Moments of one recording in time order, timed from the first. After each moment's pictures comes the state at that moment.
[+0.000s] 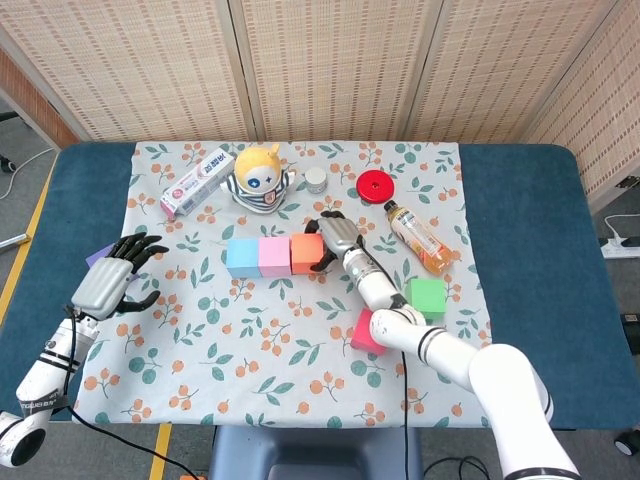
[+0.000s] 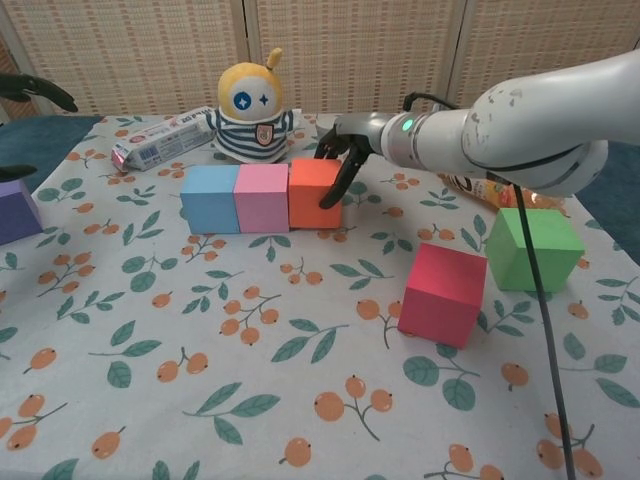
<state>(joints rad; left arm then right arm) -0.54 -1.19 -0.10 -1.43 1.45 1.11 -0.26 1.24 -1.87 0.34 -0.74 -0.65 0.43 -0.13</state>
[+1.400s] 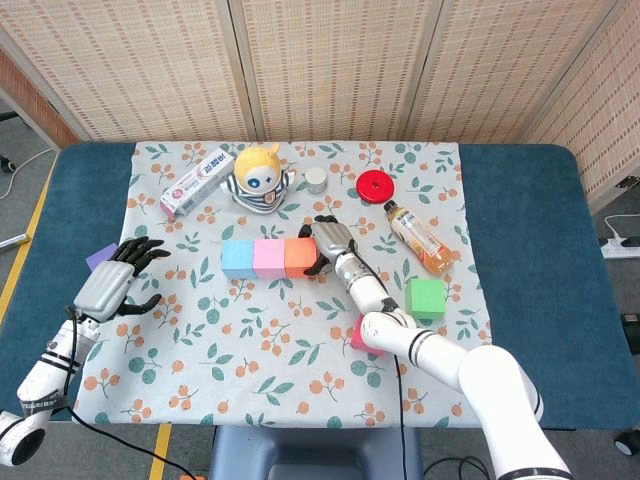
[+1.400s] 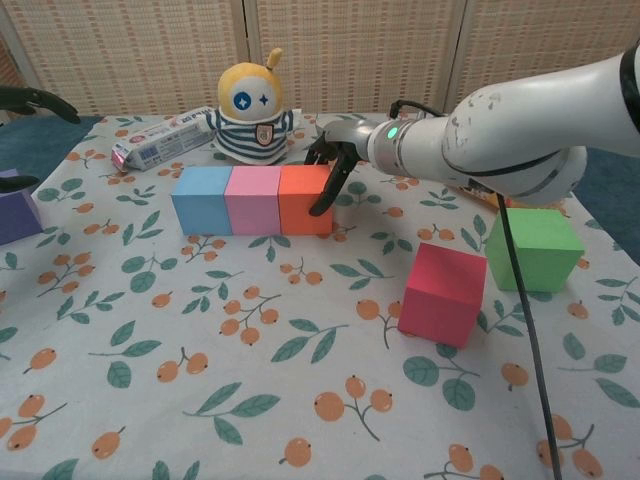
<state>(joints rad) -0.54 -1.21 -0.09 -1.38 1.47 1.11 -0.33 1.27 -1.89 0.32 -0.73 -0.57 0.44 -0.18</state>
